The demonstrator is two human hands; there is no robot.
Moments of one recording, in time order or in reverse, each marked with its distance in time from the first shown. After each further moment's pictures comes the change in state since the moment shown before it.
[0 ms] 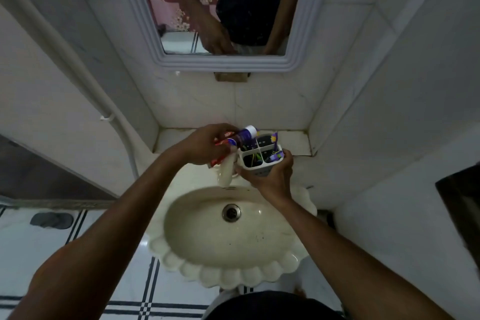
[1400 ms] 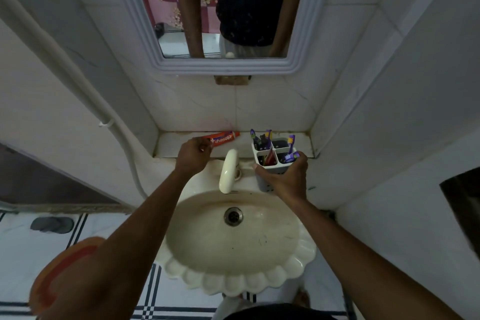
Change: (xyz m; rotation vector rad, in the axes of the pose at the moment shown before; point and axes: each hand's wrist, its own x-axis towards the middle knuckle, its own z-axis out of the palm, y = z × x) left_hand 0.053 -0.124 0.053 0.027 0.464 -0.186; right_hand 0.015 -0.006 -0.030 -0.018 0.037 0.051
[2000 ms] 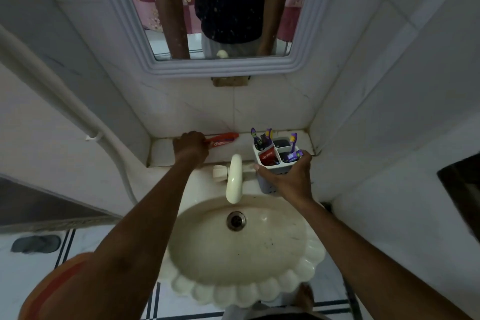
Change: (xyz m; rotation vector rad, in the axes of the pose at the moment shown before) left_hand 0.067 -0.012 0.010 0.500 -0.081 0.016; right_hand 0.005 -0.004 0.014 0.034 0.032 0.030
